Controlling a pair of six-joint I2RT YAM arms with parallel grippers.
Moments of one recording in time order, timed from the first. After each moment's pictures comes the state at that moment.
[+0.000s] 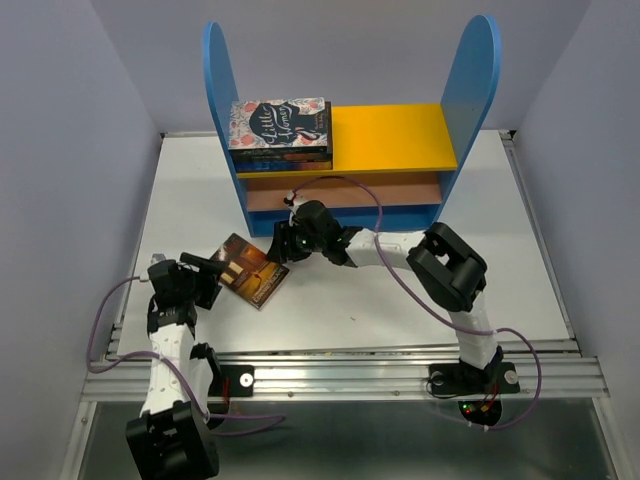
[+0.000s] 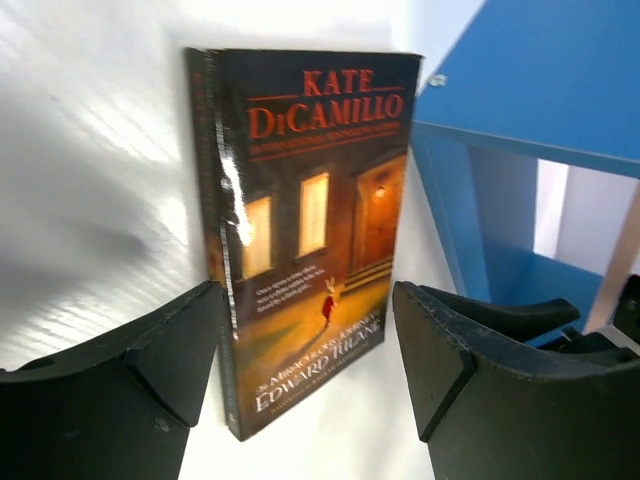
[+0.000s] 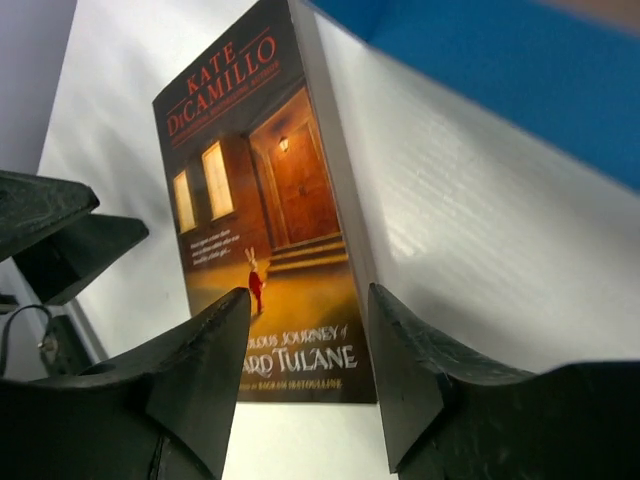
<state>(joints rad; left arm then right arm) 0.30 0.71 0.25 -0.24 0.31 -1.00 0.89 2.07 1.34 0.18 -0.25 0.63</state>
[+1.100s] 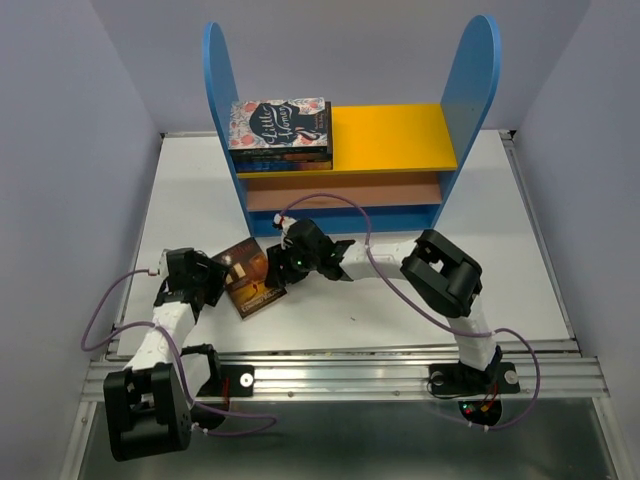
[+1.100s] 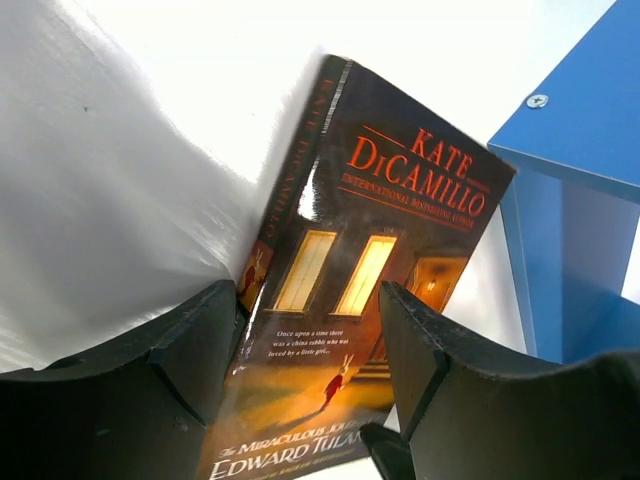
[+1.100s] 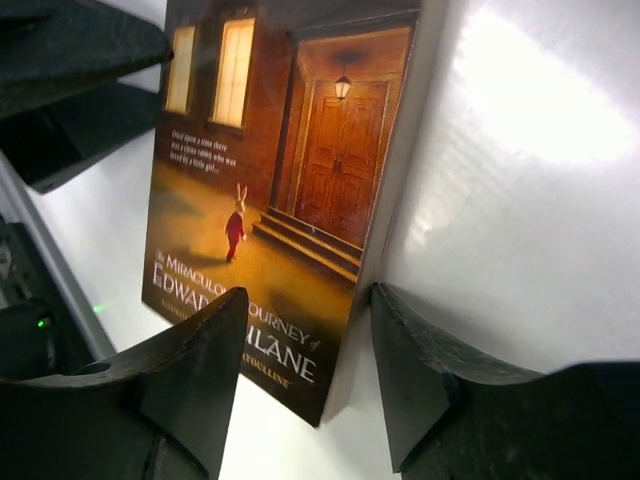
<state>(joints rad) 0.13 0.95 0.31 -0.21 0.08 -1.05 0.97 2.09 1.32 0.13 -0.27 0.54</state>
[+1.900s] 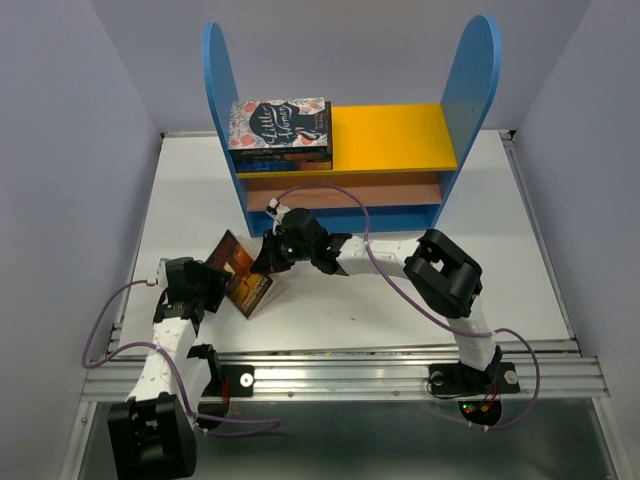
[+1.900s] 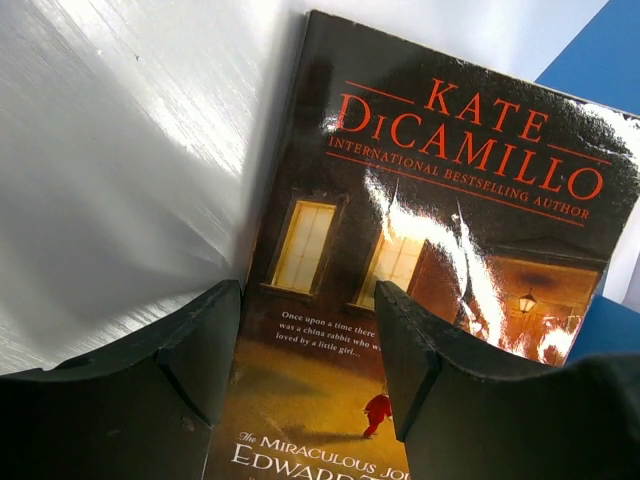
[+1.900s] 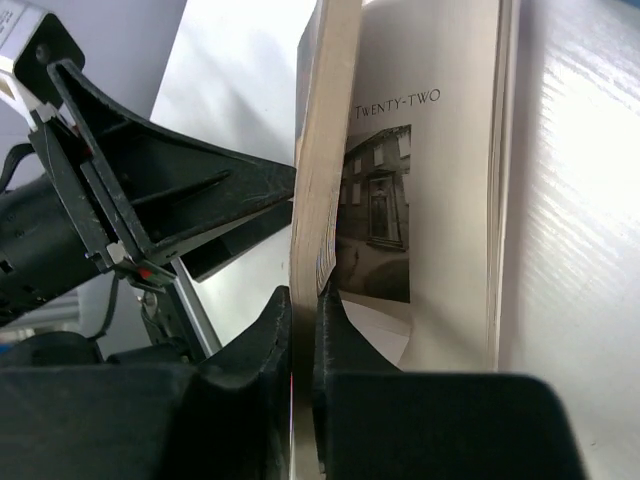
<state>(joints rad) 0.13 0.79 0.26 -0.29 0.07 -1.09 0.98 2.08 1.41 0.20 -0.33 0.73</state>
